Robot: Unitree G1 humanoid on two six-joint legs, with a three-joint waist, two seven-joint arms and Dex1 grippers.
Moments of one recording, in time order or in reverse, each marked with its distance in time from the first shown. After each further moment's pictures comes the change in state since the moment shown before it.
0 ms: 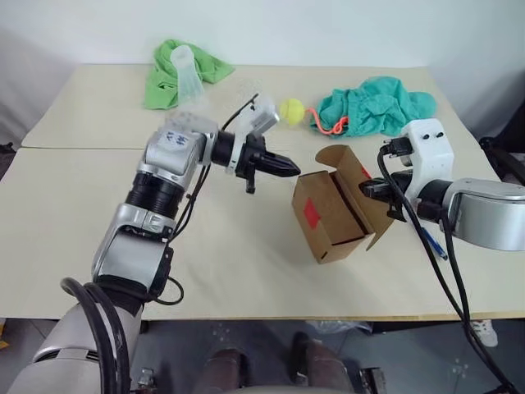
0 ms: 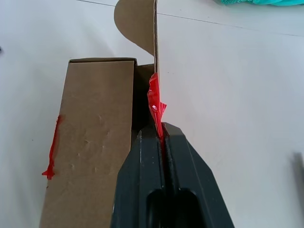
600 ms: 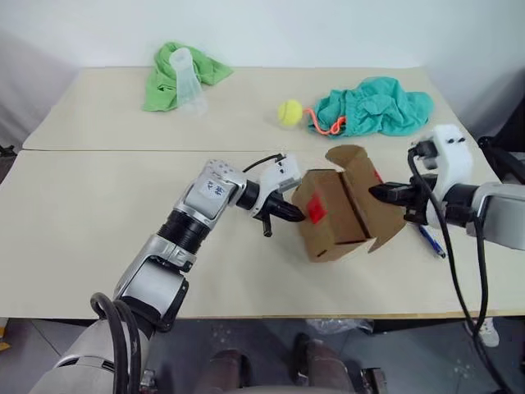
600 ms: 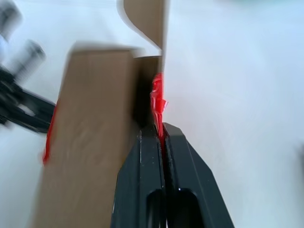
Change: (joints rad) left arm 0.187 -0.066 -0.147 -0.057 0.121 -0.004 0.149; right arm 0.081 0.119 -0.246 0.067 -0.025 0.179 0.115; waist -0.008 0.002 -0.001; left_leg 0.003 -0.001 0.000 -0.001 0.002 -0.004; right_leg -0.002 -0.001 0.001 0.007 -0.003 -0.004
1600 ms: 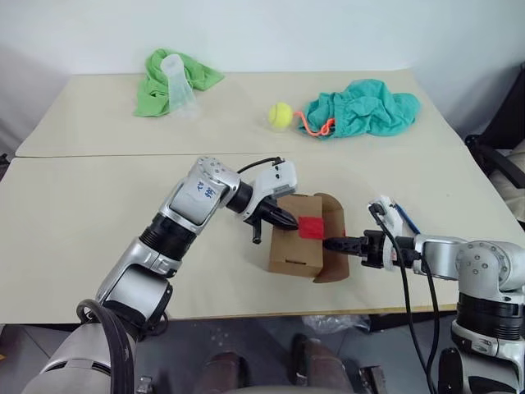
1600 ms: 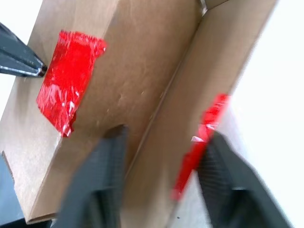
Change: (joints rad) left arm 0.043 0.113 -0.051 -0.261 -0.015 0.141 -0.087; right arm 0.161 0.535 -0.167 0.096 -1.158 0.342 1.136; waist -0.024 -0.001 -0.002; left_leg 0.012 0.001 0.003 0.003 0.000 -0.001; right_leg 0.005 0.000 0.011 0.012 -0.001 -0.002
